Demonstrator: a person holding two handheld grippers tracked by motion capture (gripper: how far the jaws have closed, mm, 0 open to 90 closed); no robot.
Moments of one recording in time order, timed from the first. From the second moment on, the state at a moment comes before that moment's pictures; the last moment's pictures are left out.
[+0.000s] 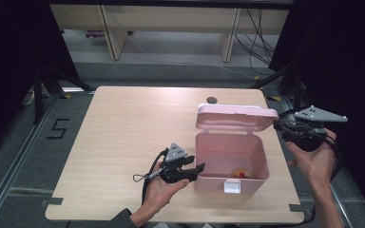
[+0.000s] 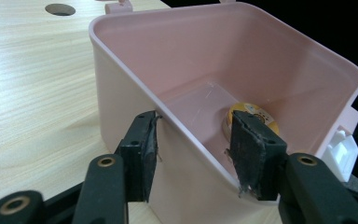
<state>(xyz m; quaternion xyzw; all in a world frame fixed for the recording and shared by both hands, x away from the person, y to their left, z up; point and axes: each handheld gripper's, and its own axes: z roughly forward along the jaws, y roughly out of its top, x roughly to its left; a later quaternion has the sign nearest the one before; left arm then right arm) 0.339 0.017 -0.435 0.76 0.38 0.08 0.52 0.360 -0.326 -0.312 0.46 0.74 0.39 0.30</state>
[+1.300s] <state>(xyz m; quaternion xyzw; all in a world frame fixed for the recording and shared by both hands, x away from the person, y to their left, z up) 0.308 0.077 -0.433 0.77 0.36 0.08 0.52 0.298 -0.331 -0.371 0.47 0.75 0.41 0.23</state>
